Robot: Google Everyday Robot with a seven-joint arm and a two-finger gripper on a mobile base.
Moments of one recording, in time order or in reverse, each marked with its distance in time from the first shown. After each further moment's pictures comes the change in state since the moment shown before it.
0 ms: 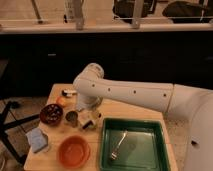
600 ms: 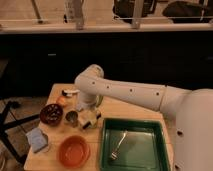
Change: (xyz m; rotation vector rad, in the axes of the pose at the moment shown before) arm -0.003 -0.011 0.028 -0.031 -0.095 -0.050
